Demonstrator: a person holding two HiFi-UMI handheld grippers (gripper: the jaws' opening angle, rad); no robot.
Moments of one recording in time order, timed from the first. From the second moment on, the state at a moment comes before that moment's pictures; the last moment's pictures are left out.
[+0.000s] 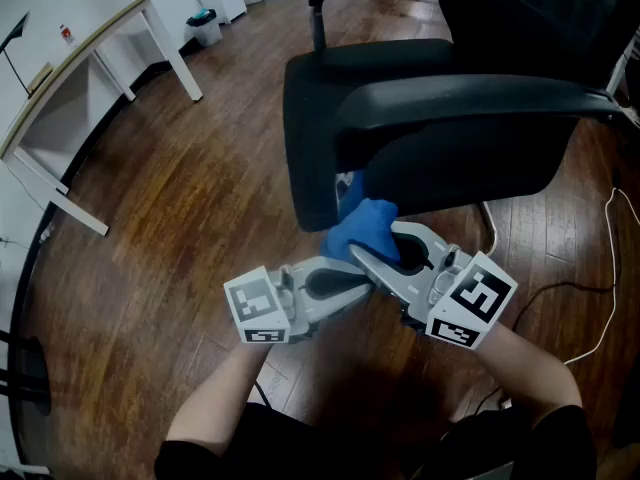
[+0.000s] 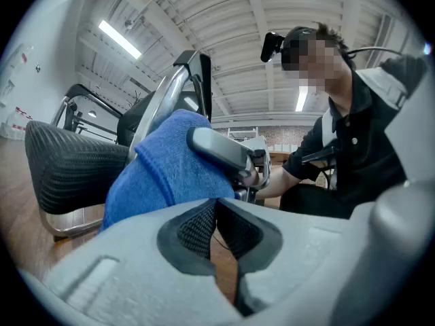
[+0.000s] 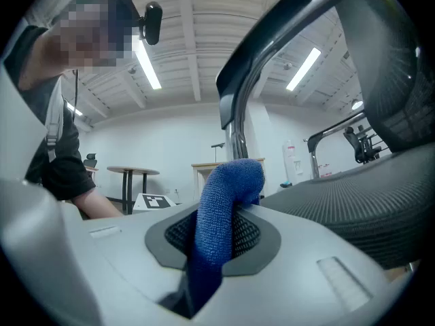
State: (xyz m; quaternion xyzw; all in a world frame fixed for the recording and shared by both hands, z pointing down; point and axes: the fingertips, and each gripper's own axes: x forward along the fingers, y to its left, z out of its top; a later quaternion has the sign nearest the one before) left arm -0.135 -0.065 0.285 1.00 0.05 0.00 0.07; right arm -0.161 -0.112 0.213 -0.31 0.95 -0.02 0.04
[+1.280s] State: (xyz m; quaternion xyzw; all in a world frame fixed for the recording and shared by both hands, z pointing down) left arm -0.144 -0.007 0.337 0.98 0.13 0.11 0.08; right arm -0.169 -0.113 0.289 -0.32 0.94 -0.07 -0.04
